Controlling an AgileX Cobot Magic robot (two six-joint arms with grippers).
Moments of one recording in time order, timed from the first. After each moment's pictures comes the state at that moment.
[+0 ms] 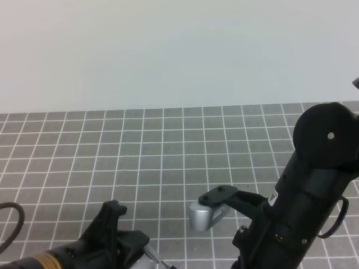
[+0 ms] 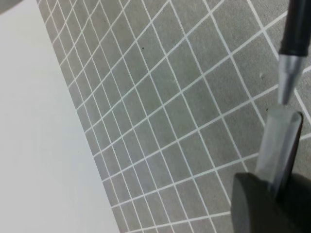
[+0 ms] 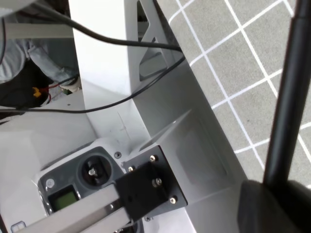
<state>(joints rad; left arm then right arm) -0.78 1.00 -0.44 -0.21 0.13 1.59 0.68 1.62 -1.17 0.69 1.20 -0.58</state>
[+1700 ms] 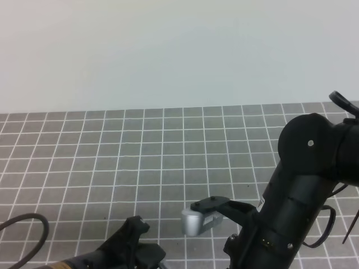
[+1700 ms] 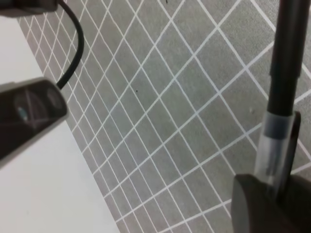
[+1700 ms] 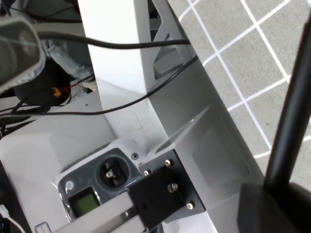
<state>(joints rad) -0.90 1.03 -0.44 -0.17 0.11 1.64 0.69 1.68 -1.17 0.74 1.20 -0.58</state>
